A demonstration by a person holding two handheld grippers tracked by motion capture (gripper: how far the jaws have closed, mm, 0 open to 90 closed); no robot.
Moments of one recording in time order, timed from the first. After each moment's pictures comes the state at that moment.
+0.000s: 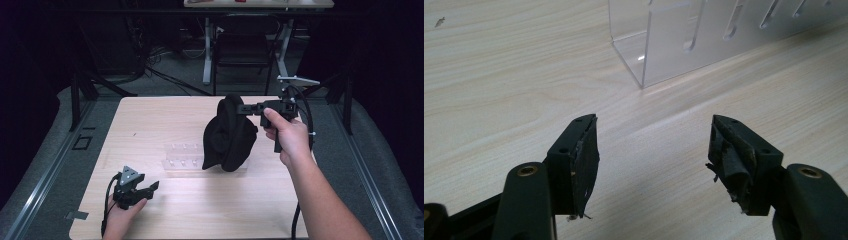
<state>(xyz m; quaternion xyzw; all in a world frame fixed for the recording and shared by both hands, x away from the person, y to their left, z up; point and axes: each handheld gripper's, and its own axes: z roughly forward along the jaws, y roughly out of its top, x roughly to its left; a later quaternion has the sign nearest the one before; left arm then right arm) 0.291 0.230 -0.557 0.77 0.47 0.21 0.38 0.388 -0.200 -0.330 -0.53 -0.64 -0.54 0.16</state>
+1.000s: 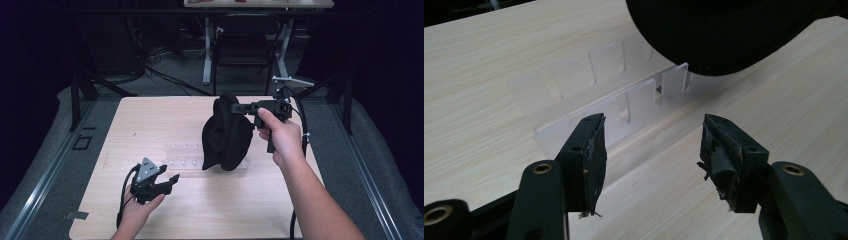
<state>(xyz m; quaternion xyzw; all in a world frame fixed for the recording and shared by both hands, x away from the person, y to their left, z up) 0.289 0.169 -0.509 0.79 0.39 0.21 0.44 0.388 -0.188 -0.333 -0.53 -0.62 -0.55 0.17</state>
